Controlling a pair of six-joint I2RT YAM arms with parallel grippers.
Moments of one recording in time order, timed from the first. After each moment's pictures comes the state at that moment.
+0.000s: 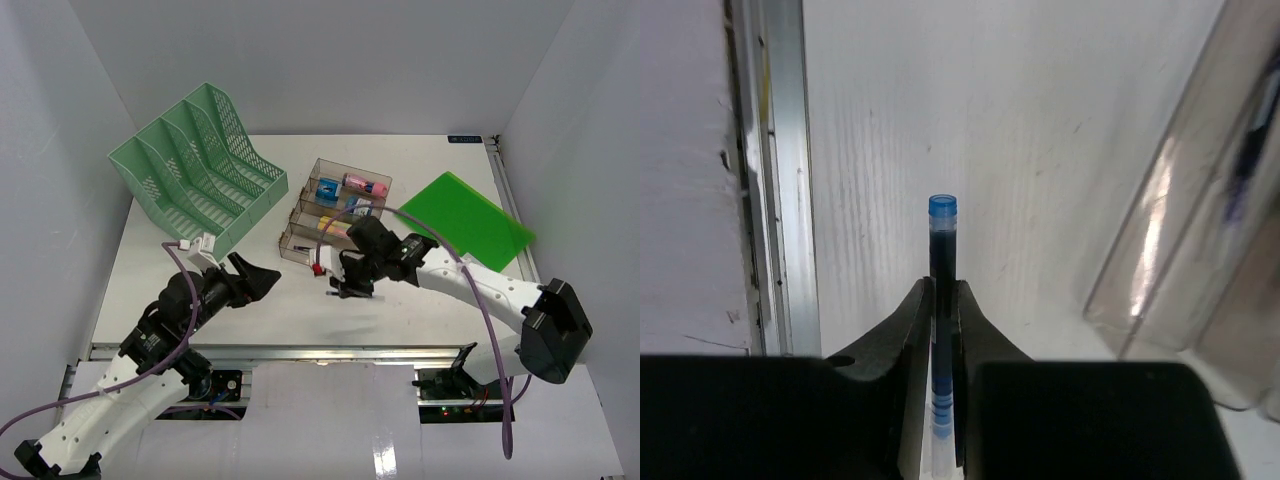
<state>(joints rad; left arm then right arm) -0.66 0.41 0.54 -0.40 -0.05 -0.87 0.90 1.38 0.95 -0.60 -0.41 -0.62</state>
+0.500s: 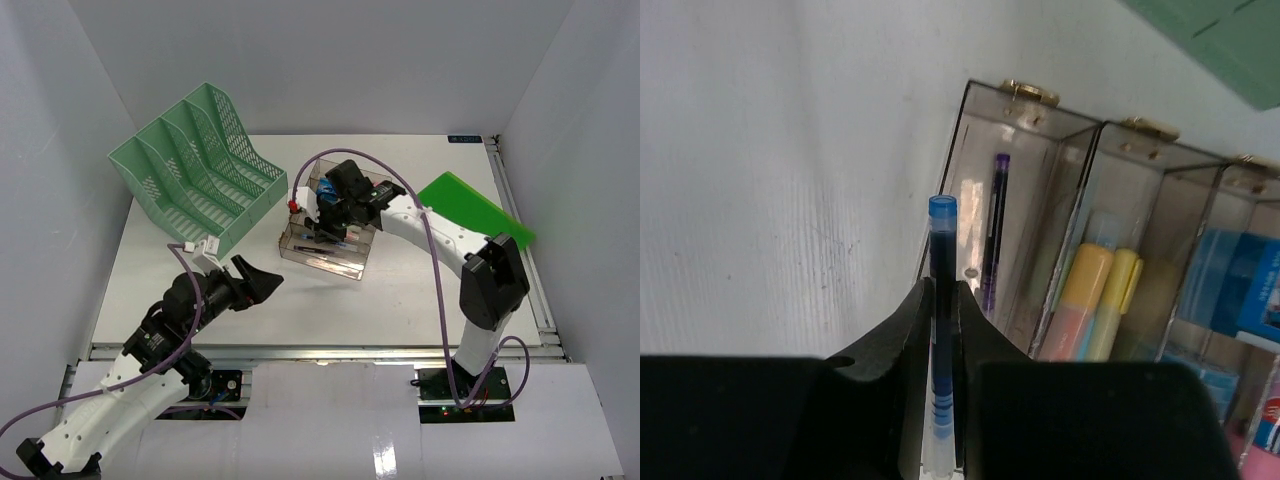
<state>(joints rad) -0.66 0.41 0.51 -0.40 -0.01 -0.90 0.75 1.77 1.52 -0.63 -0.47 -0.67</state>
